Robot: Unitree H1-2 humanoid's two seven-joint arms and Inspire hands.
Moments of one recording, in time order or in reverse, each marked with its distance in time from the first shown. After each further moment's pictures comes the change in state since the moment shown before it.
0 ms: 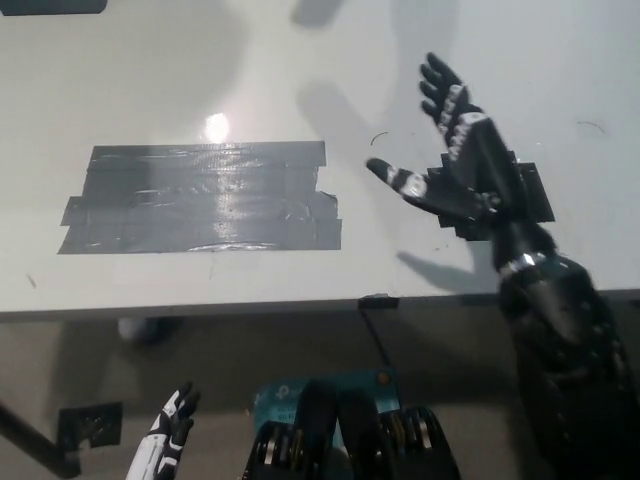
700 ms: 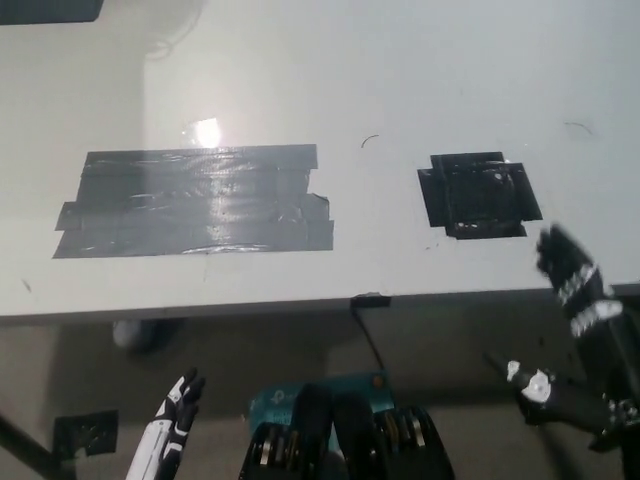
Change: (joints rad) left_arm -0.035 -0.008 0.000 0.009 0.006 0.000 0.001; right_arm 0.566 -0.124 -0.017 -0.346 0.053 -0.087 0.036
